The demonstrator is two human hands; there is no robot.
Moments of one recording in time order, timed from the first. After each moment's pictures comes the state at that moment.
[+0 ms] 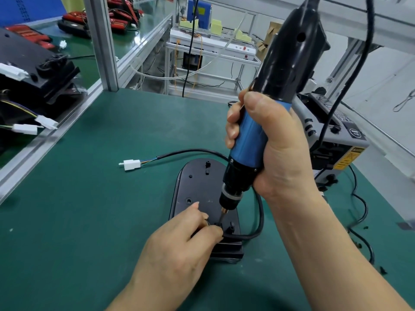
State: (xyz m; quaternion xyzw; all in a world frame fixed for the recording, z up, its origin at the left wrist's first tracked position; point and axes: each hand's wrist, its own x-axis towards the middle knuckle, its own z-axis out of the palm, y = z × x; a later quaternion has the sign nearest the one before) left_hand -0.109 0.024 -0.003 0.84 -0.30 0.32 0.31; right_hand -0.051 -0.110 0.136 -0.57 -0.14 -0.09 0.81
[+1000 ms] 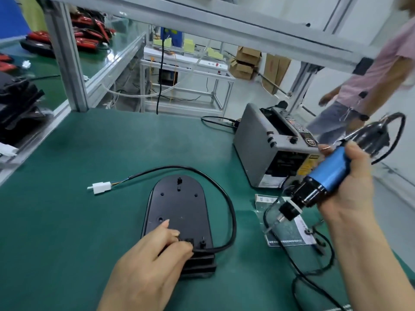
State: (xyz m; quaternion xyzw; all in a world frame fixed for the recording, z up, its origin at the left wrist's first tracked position) left_hand -0.108 0.022 0.002 0.83 -0.30 0.33 0.33; right_hand -0.078 -0.271 0.114 -0.47 0.15 -0.34 0.80
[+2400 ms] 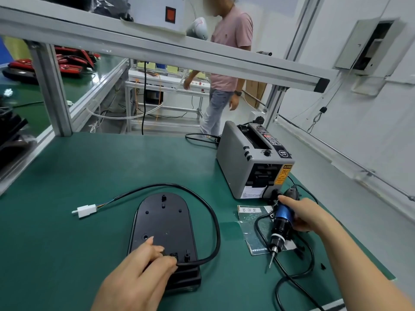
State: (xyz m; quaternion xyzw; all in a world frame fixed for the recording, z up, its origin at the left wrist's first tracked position) left_hand -0.110 0.020 0.003 0.82 -0.31 0.33 0.35; right_hand -0.065 -0.372 0.045 -0.80 0.41 0.00 0.43
